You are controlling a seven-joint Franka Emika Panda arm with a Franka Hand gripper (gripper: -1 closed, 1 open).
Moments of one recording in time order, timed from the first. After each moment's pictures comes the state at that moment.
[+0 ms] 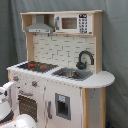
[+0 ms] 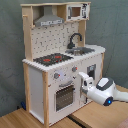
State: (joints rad) arm -0.64 -1.49 1.63 -2.38 -0.59 2.90 1.39
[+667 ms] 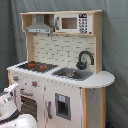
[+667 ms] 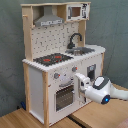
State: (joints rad) arm -0.73 -1.50 1.65 -2.37 -0.66 3.02 1.43
